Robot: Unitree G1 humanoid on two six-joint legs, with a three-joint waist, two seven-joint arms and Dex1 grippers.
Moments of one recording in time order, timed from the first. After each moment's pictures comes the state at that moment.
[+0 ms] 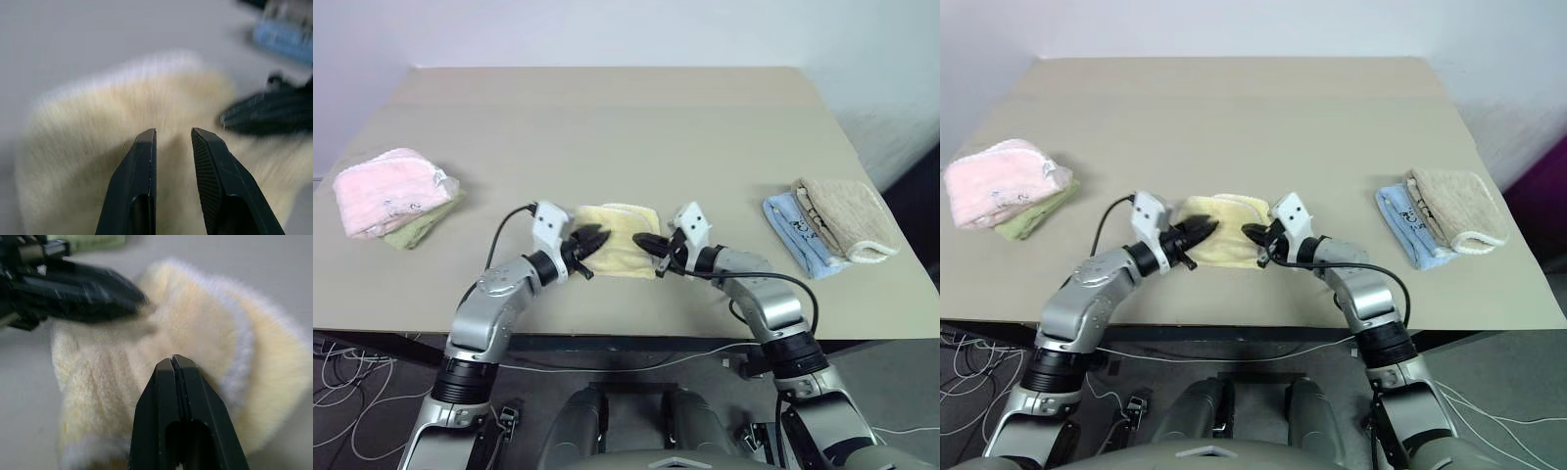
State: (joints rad) left arm -0.31 0.35 0.01 -0.18 -0.44 0.48 -0.55; right arm -0.45 -0.30 0.12 0.01 0.29 0.44 0.73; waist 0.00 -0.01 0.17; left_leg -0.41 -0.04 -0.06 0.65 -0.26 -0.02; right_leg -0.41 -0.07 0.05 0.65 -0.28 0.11
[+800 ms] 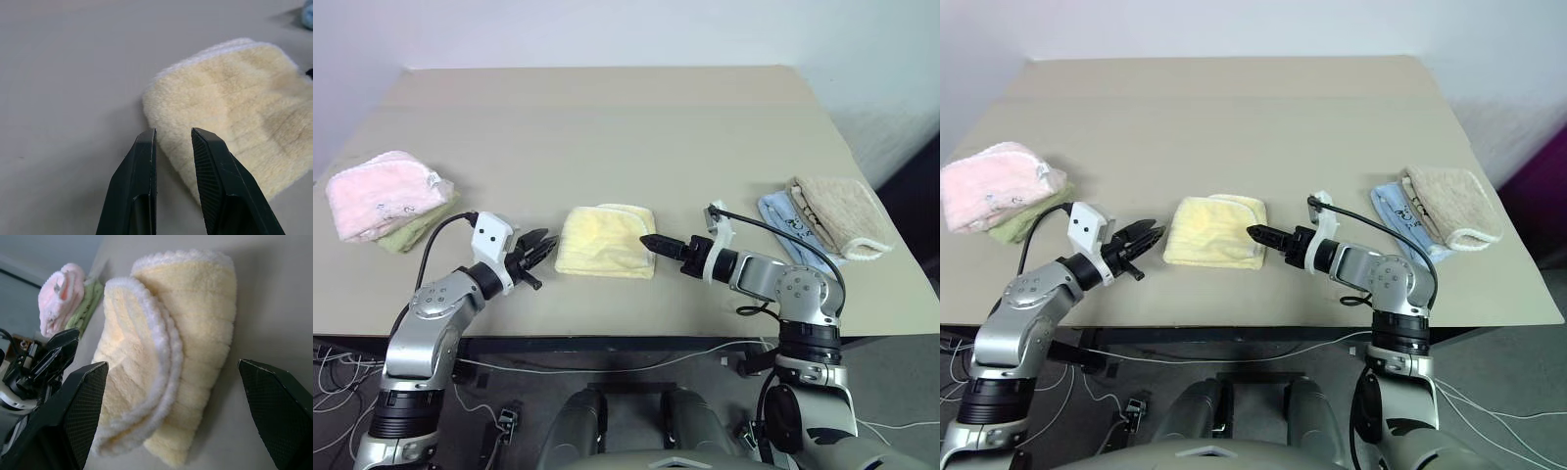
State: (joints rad) left arm -0.13 0.51 0.13 -0.22 -0.38 0.40 -0.61; right arm -0.53 -0.15 -0.28 0.04 0.77 1.26 0.38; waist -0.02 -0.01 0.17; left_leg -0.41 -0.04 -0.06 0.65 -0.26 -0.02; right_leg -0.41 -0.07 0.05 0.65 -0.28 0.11
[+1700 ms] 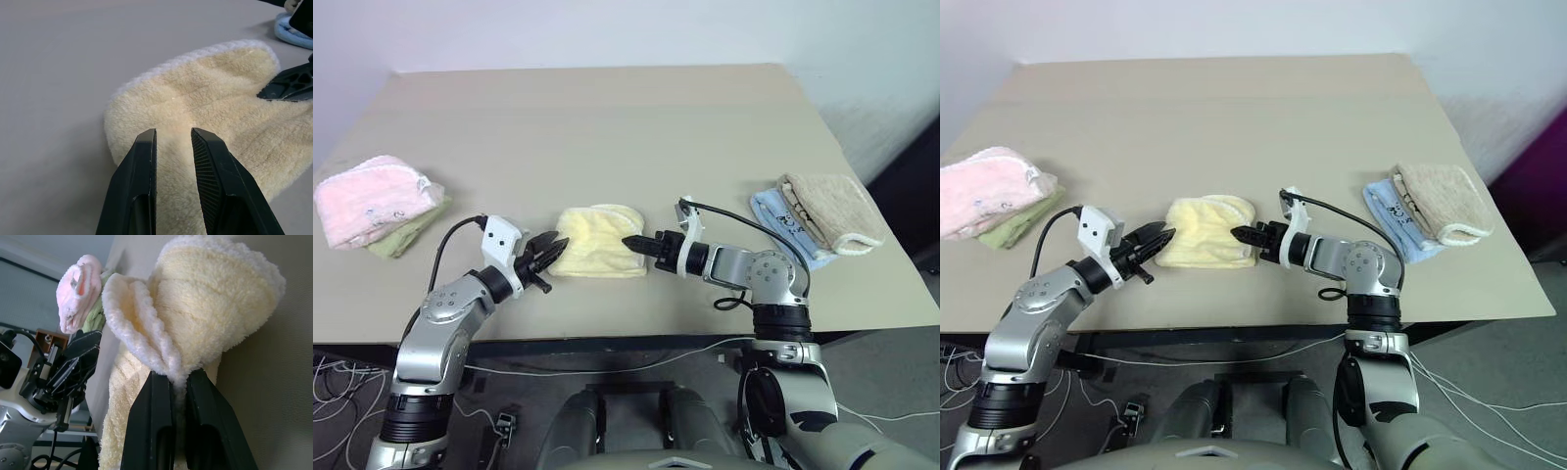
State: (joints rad) left arm -0.12 0.47 0.10 -0.25 -0.38 0.40 -0.61; right arm -0.62 -0.08 -0.24 0.18 0.78 1.23 0.38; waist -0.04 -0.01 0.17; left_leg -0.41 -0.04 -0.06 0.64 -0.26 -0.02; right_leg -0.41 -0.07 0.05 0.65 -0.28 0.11
